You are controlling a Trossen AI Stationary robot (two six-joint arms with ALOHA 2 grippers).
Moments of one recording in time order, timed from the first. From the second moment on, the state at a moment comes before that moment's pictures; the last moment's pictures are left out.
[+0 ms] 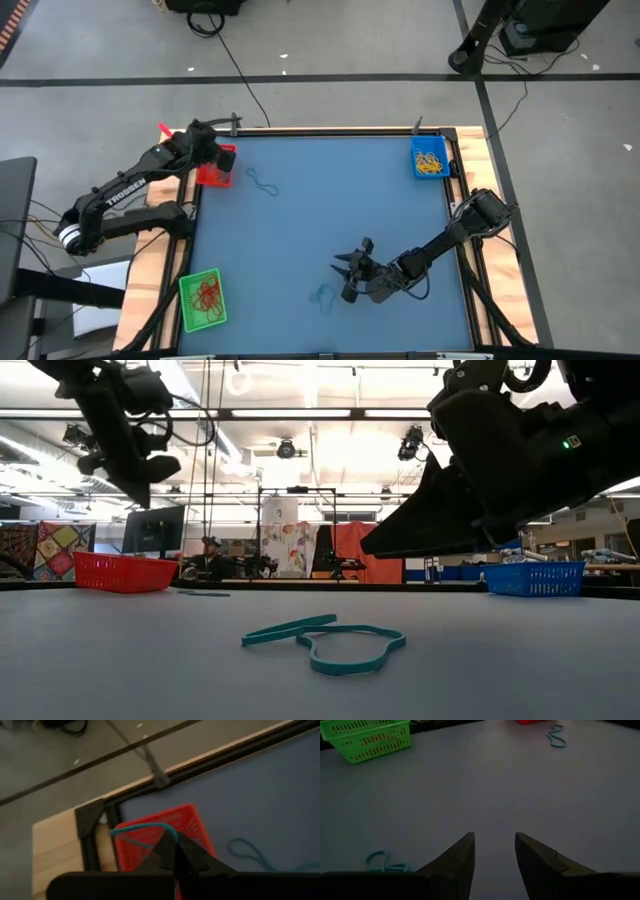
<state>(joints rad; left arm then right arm) 0.80 0.85 0.73 -0.74 -0.42 -0.22 0.56 1.94 0.81 0.52 0.83 0.59</state>
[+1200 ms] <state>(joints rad) 0.65 1.23 0.64 -0.37 0.09 0.04 0.57 1.94 0.81 0.51 0.80 0.68</state>
